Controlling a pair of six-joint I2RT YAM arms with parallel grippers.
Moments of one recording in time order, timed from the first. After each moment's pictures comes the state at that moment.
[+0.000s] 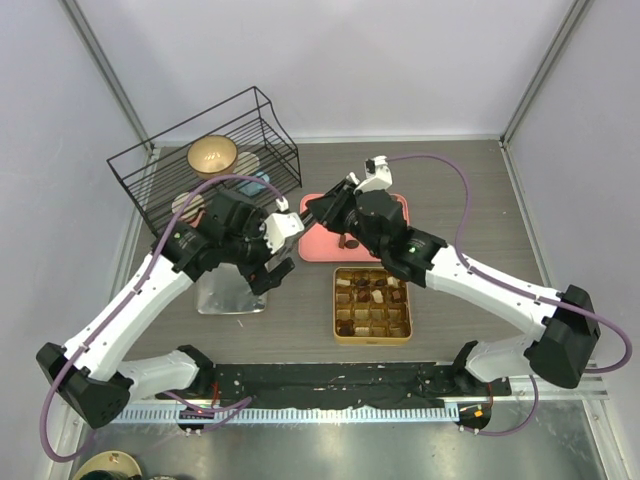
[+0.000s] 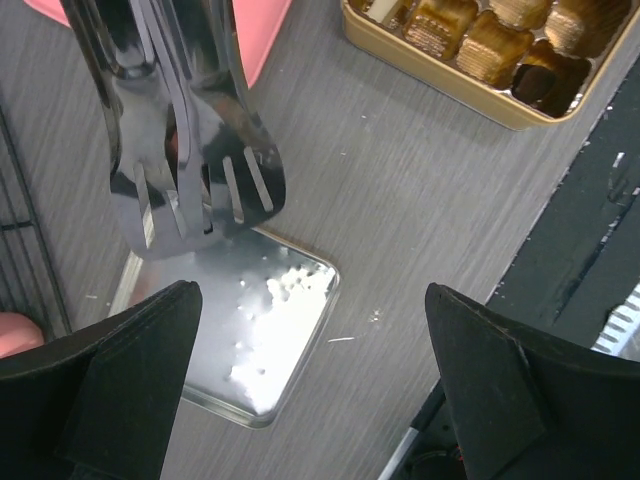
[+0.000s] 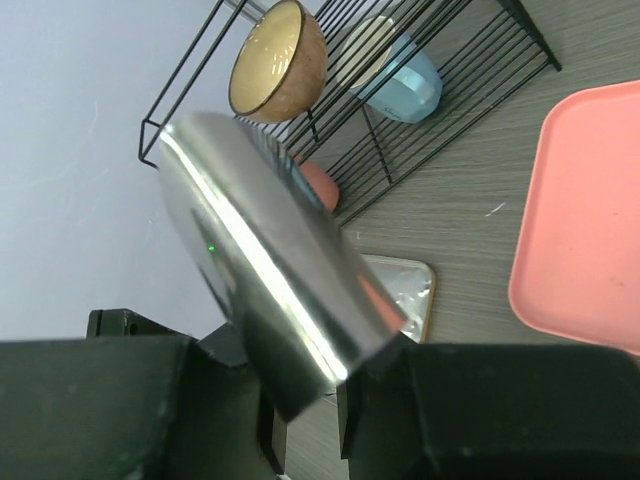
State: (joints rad) left arm -0.62 1.13 1.24 -1.02 0.27 0.42; right arm 0.88 1.32 1.10 0.03 0.30 0.88
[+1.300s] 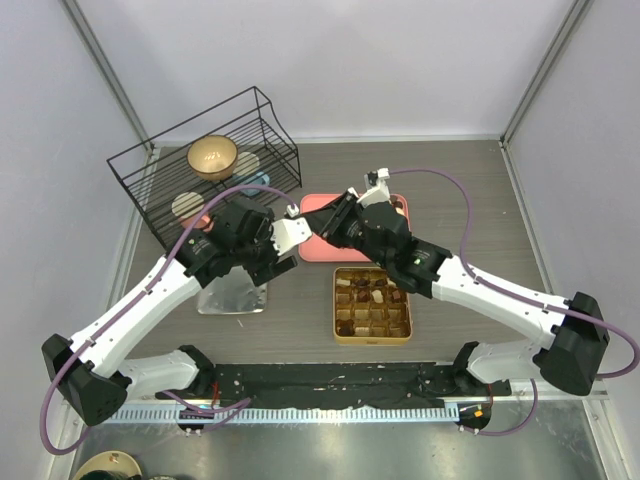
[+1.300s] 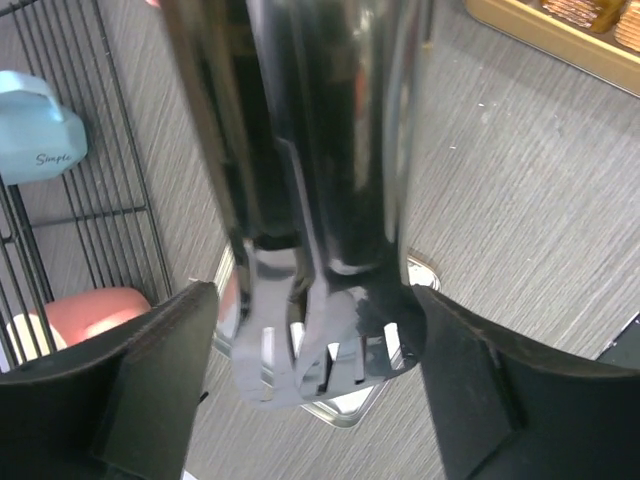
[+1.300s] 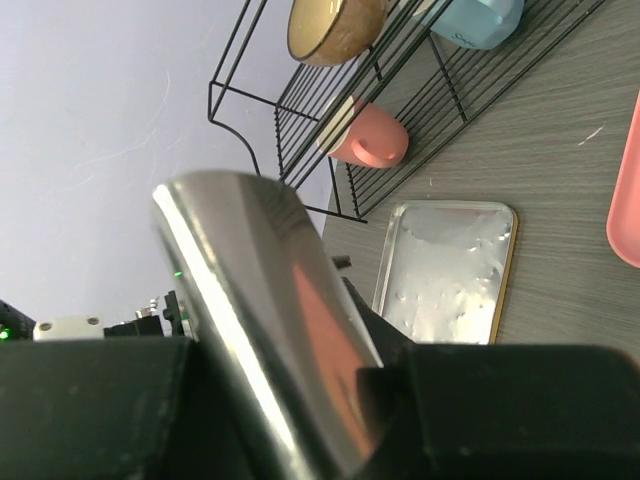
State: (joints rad) left arm -0.68 1.14 1.15 -0.86 0.00 0.52; right arm 0.92 1.27 1.02 0.08 0.20 1.08
